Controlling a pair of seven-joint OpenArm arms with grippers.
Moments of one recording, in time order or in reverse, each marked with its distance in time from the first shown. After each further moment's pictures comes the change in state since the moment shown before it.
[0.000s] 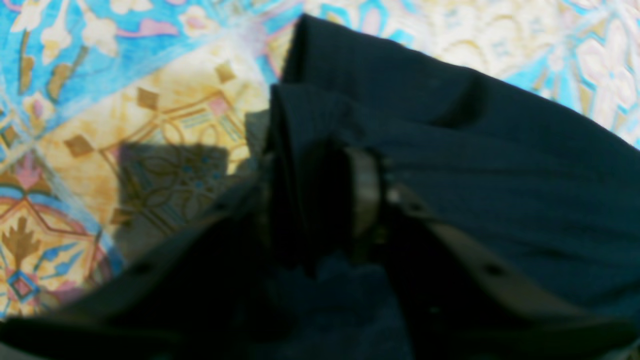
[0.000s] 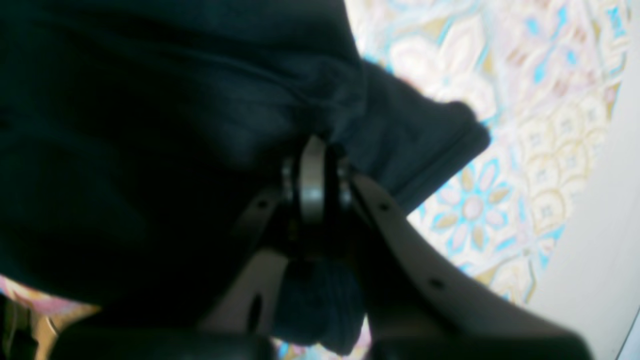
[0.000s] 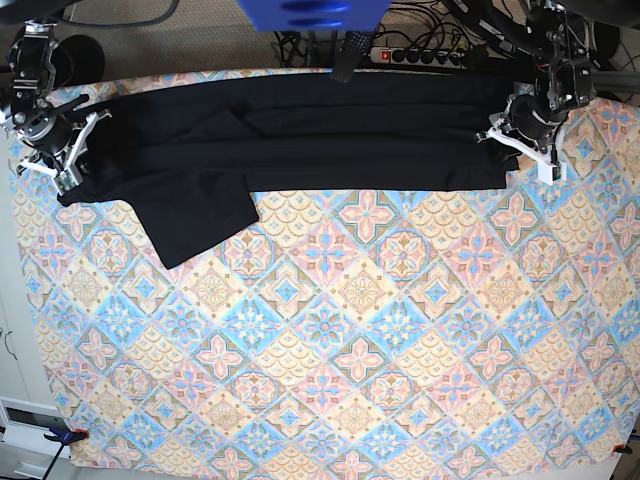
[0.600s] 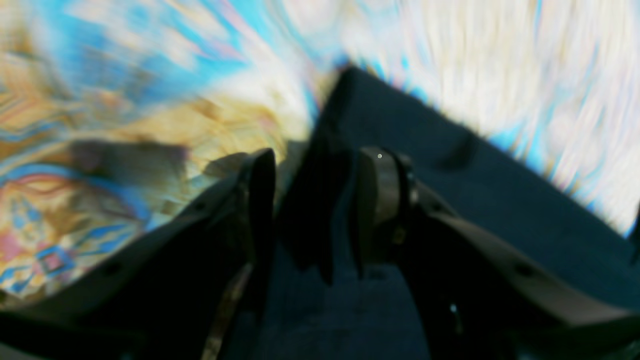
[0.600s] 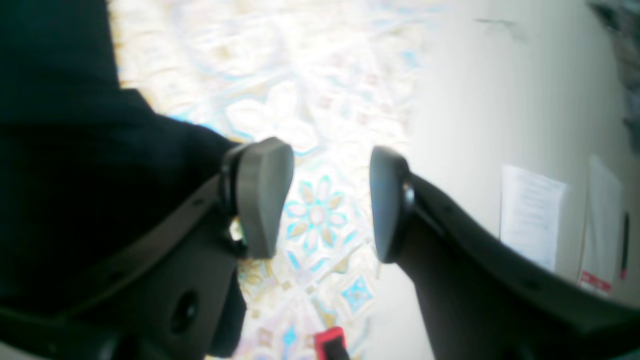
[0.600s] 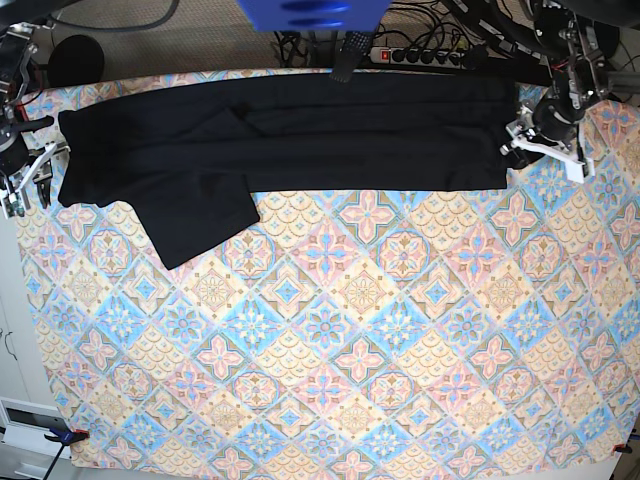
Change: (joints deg) left arm 0.0 2.7 -10.4 1.6 -7.2 0.4 3.3; right arm 0.4 -2.2 11.5 10.0 0.1 -1.1 -0.1
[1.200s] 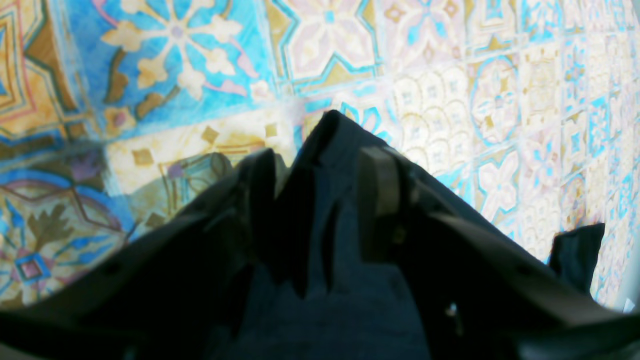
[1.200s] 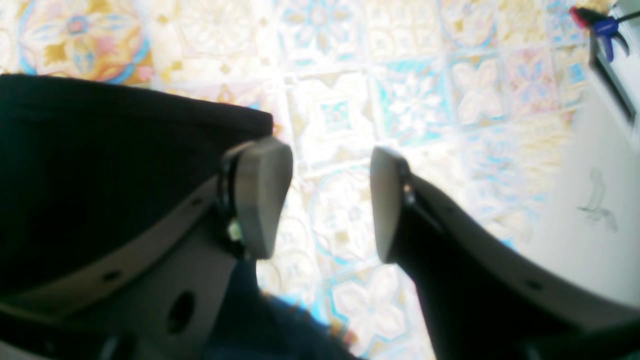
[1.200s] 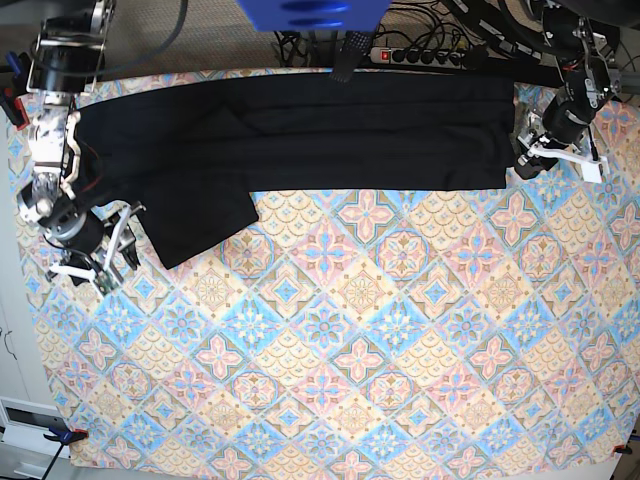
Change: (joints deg) left arm -0.2 0.1 -3.3 0.6 -8.0 0.0 0.5; right arm 22.0 -1.0 -24.7 -6.6 0.3 0.8 -13.8
